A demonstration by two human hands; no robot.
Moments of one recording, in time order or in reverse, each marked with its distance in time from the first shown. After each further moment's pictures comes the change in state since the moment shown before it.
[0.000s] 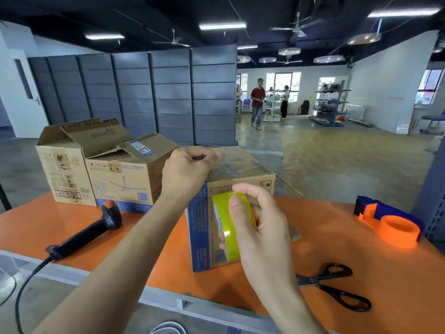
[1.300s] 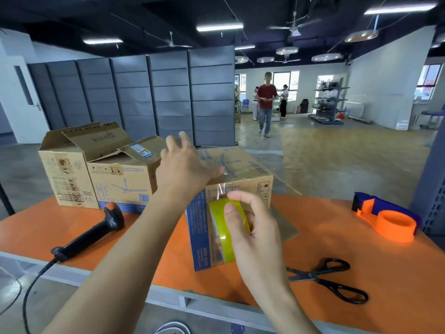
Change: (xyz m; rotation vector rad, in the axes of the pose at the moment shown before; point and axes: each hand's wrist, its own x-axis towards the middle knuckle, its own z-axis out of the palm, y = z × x) left_hand 0.001 0.019 -0.005 0.737 -0.030 0.010; right_hand -0.004 0.015 0.002 -0.112 0.020 -0.025
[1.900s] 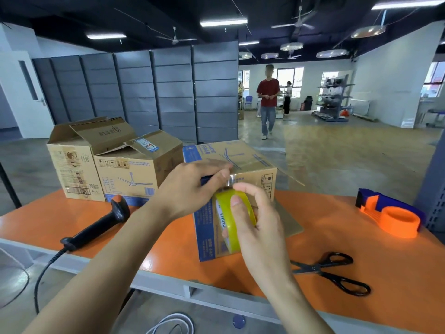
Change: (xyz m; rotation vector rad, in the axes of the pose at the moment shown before) left_hand -0.029 -0.038 0.004 -0.298 -0.116 0.541; right_hand -0.002 0.000 0.002 0.011 -0.040 0.005
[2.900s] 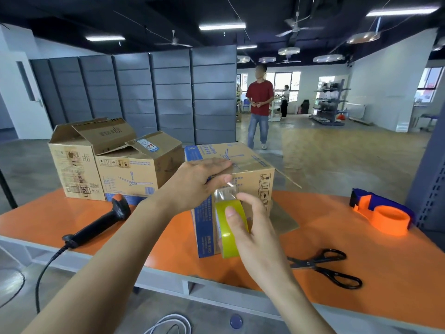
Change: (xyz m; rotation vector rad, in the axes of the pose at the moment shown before) left_hand 0.007 0.006 -0.004 0.154 -0.182 0.025; right_hand -0.012 0.010 -0.009 -0.243 -0.113 0.127
